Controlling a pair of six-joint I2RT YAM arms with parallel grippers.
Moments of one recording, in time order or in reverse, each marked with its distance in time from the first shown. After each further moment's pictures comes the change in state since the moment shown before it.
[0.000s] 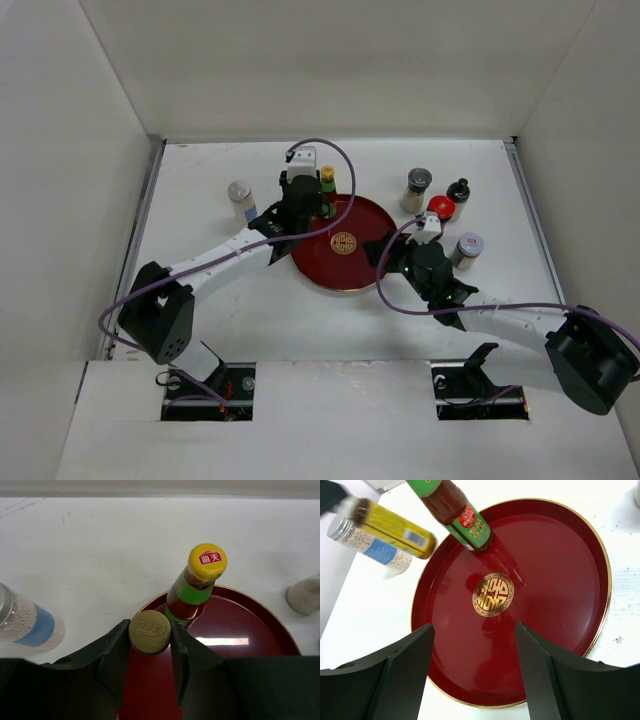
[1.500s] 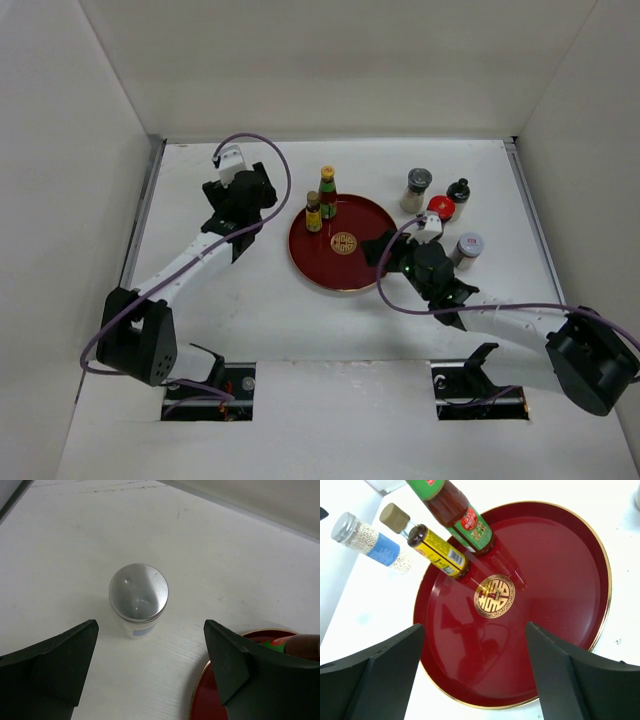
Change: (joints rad) left arm 0.298 -0.142 -0.134 -0.091 -0.035 -0.142; right arm -0.008 -0.007 0.000 0.000 -0.010 0.000
